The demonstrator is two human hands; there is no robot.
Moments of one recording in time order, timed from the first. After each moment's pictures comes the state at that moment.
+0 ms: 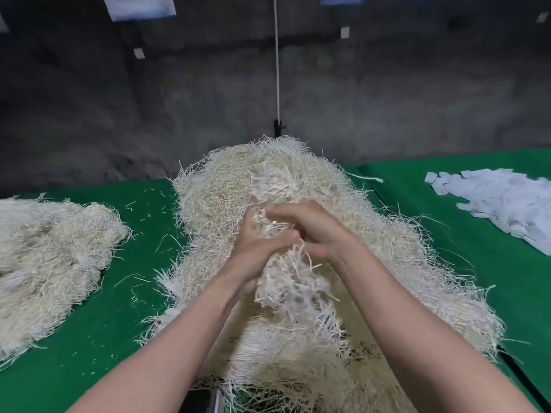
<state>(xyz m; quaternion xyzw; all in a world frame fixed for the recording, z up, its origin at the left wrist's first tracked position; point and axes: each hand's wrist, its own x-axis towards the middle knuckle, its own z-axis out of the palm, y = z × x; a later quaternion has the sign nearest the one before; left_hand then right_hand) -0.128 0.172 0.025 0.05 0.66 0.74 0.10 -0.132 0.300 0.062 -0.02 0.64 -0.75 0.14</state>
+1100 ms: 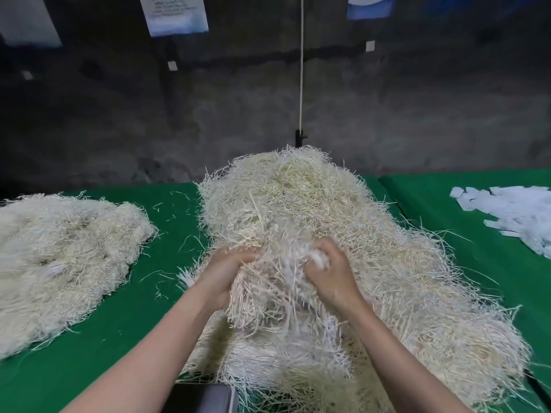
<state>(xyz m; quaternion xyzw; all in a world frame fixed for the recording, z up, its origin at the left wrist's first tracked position) -0.119 0.108 0.017 -0.05 0.63 0.77 0.12 -0.110 0.294 -0.027 -0.04 0.75 -0.65 -0.08</state>
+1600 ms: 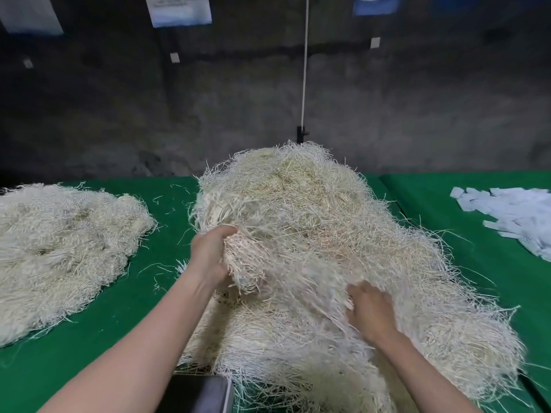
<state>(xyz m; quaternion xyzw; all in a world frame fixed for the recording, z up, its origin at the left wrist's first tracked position) -0.134 0.101 0.029 -0.17 0.56 0.81 -0.03 -0.097 0.367 -0.104 0.02 0.99 -0.11 -0.03</state>
